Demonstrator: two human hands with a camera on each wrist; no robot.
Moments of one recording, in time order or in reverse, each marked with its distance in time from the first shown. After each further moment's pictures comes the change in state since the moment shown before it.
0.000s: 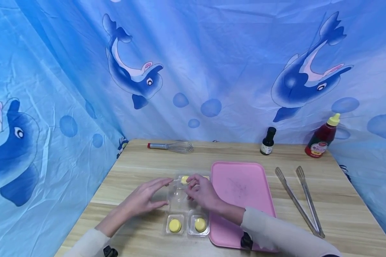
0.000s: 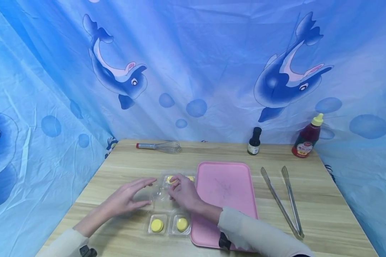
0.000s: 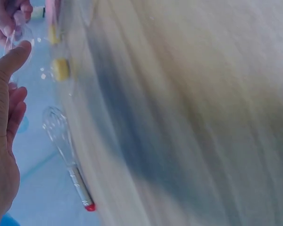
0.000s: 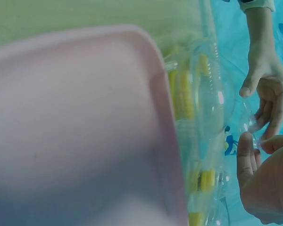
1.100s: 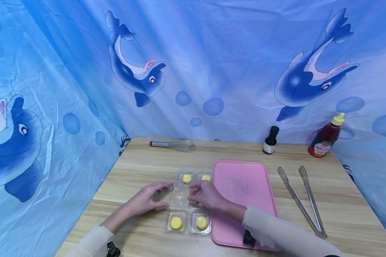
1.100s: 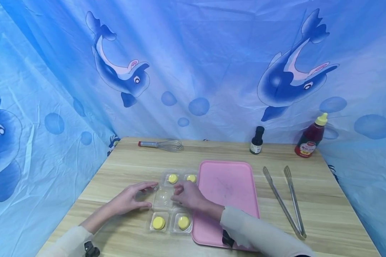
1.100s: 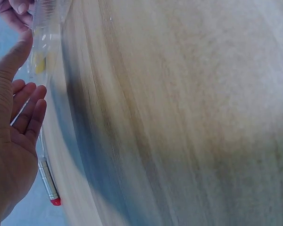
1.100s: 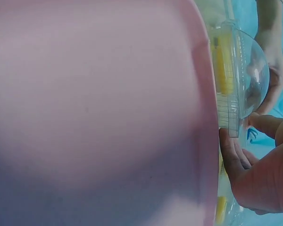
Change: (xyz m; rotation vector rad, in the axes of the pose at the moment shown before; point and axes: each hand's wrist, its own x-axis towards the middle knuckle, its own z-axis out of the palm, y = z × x) left_hand -0.018 -0.013 0.017 -0.295 -0.161 -0.300; right_hand 0.001 0.027 -0.008 -0.196 -0.133 0.016
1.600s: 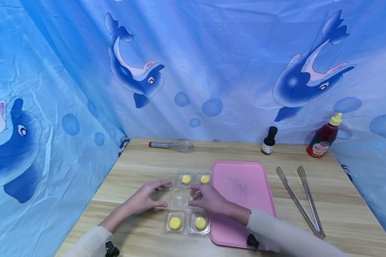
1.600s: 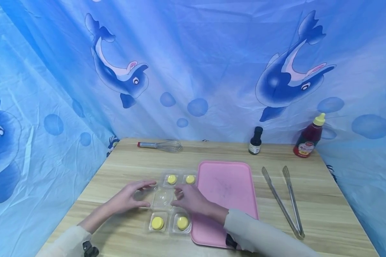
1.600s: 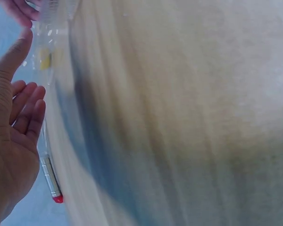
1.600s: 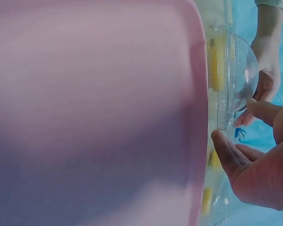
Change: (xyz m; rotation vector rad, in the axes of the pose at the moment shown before) left_hand 0.004 0.001 -0.005 -0.017 0.007 -0.034; right_hand -0.014 -0.005 -0.010 -0.157 -0.070 -0.093
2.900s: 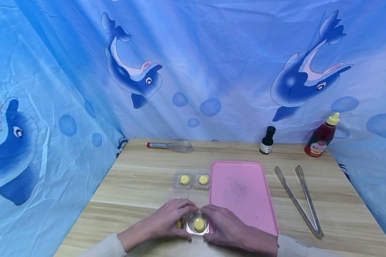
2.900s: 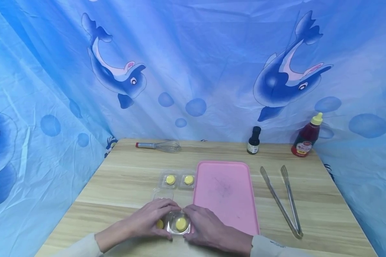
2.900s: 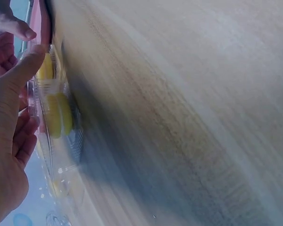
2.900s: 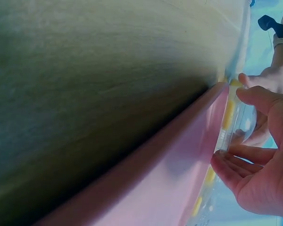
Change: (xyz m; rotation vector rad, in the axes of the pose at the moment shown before) left_hand 0.009 0.084 0.063 0.325 -0.104 0.338; right_hand -0.086 -0.005 -0.002 -0.496 -0.018 -0.180
